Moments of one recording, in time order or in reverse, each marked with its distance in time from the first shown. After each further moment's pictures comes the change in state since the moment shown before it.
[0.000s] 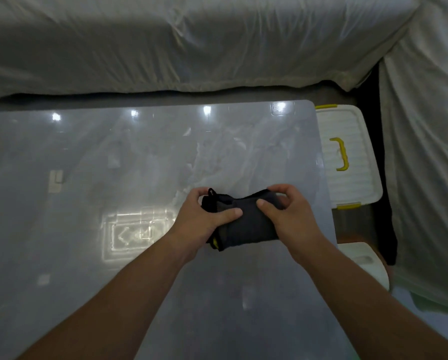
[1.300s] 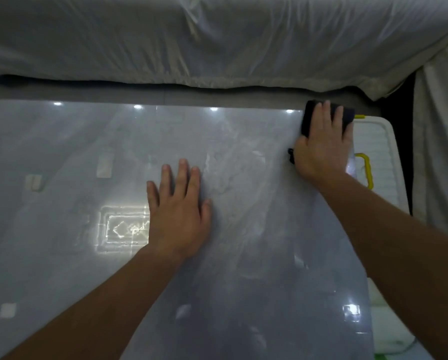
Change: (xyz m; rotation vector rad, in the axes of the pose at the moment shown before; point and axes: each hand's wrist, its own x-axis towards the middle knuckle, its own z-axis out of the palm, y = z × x) left_hand 0.091 -0.009 -0.041 1.302 0.308 0.478; right_hand 0.203 -0.056 -0.001 -1.210 0.333 -0.416
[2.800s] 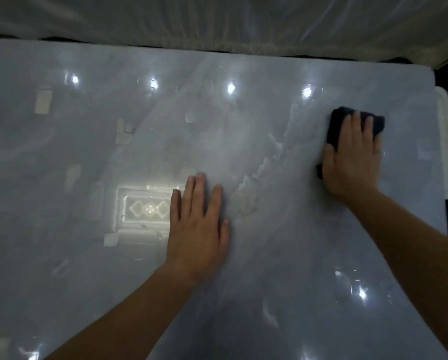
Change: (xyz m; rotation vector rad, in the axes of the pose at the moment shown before) left_hand -0.135 -0.139 0.029 0.012 0.123 0.120; right_hand -0.145 -0.084 0.040 0.000 0.015 -0.050
